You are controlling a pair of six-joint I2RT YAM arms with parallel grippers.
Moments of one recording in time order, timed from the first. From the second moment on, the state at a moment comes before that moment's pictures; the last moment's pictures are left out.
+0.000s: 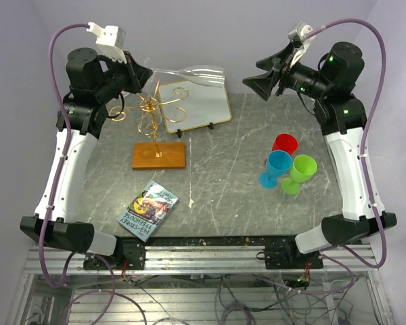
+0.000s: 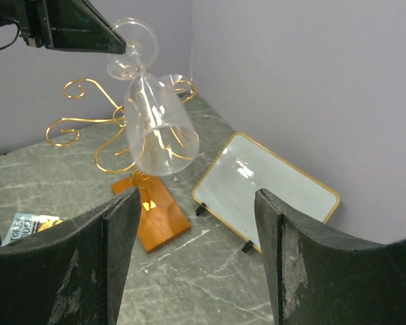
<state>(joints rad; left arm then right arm) -0.18 1.40 1.74 -0.38 0.41 -0.24 0.22 1.48 1.94 -0.44 -0.79 -0.08</state>
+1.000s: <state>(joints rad) -0.49 1.66 2.04 -0.43 -0.16 0.55 0.17 1.38 1.88 -0.53 -0.68 -0.19</state>
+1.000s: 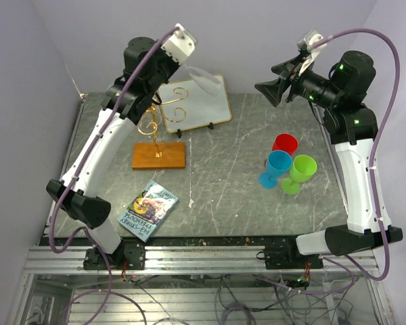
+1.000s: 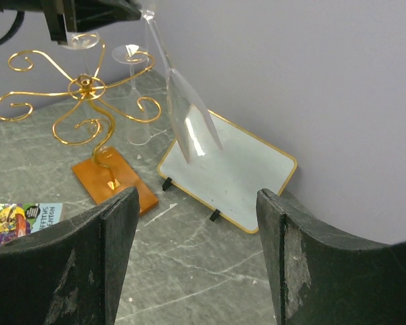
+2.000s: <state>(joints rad) -0.66 1.80 1.92 -0.35 -0.48 0.98 0.15 1.37 1.81 -0.52 -0.72 -0.18</state>
